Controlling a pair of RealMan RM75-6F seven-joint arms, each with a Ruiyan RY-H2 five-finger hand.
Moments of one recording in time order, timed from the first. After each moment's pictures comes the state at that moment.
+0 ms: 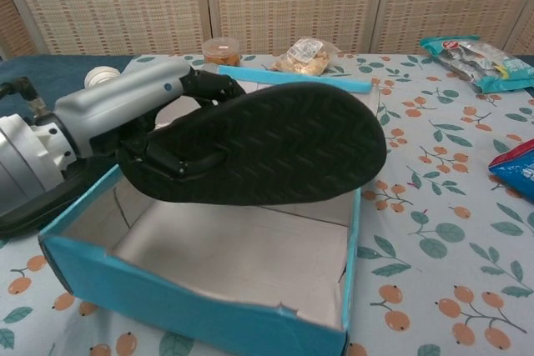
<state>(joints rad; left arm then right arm) -0.65 -1.58 -0.06 -1.68 1.50 1.20 0.15 0.17 -1.09 -0.10 -1.59 -1.77 1.45 0.00</state>
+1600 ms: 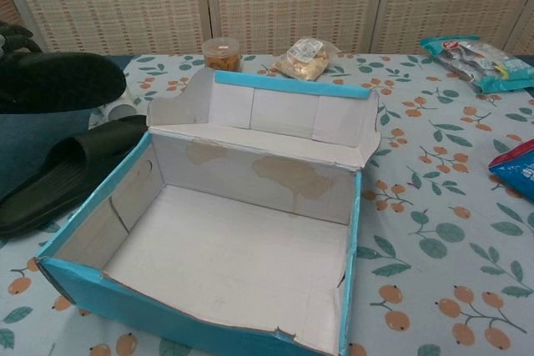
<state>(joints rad) -0.60 -1.83 -0.25 -0.50 1.31 1.21 0.00 0.14 -1.07 -0.13 -1.61 -1.87 1.48 -0.03</state>
